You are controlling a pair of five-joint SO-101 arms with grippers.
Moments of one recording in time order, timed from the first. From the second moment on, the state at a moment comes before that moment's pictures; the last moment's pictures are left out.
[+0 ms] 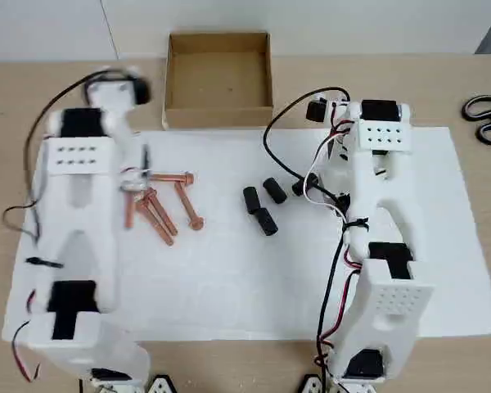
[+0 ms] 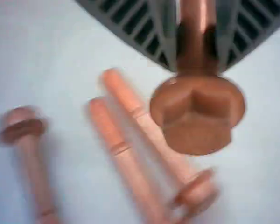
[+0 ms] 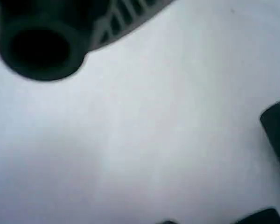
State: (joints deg) left arm -7.7 7.2 -7.7 98.3 3.8; right arm -1.1 25.4 -22.5 98.2 12.6
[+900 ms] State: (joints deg) left arm -11.1 7.1 20.4 72.0 1.8; right arm -1.2 25.4 -22.3 98.2 12.6
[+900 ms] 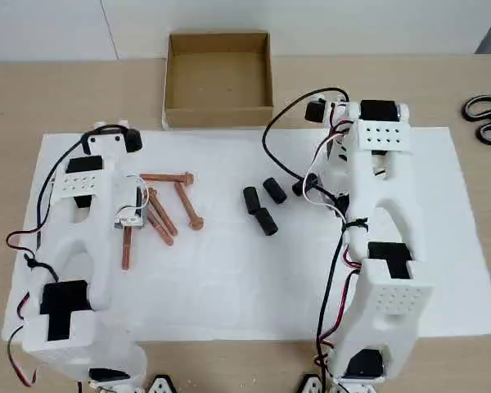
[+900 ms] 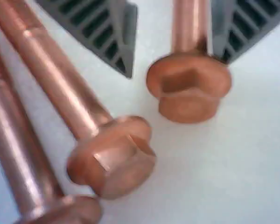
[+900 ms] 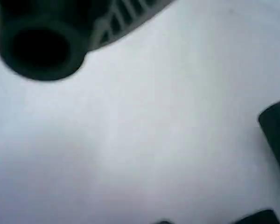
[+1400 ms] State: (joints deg) left arm -11.3 6.0 25.9 65.8 1.6; right arm -1.2 25.4 -22.3 98.2 12.6
